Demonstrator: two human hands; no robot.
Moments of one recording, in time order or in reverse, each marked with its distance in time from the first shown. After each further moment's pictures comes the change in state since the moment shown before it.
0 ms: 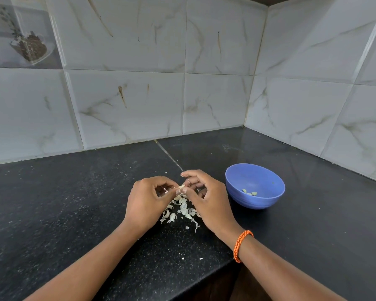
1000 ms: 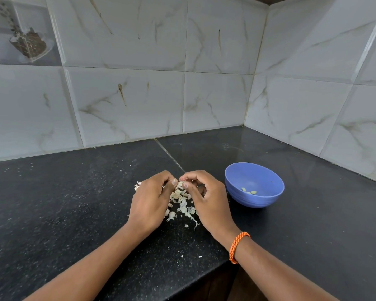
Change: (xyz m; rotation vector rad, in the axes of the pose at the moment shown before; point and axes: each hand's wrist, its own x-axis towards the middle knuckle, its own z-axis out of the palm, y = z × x) left_hand -0.005 0.009 0.009 0.053 -0.007 -0.065; right_hand -0.004 -0.003 0.005 -0.009 0.079 -0.131
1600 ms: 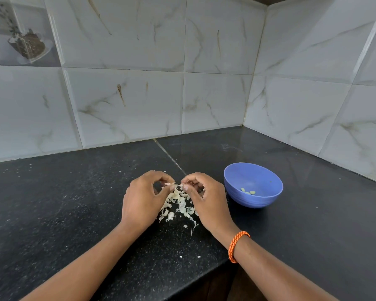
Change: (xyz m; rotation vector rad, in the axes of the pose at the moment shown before) left_hand 0.004 -0.008 -0.008 0.110 0.101 0.007; right_hand 0.002 0.011 -0.001 -0.085 -0.022 0.074
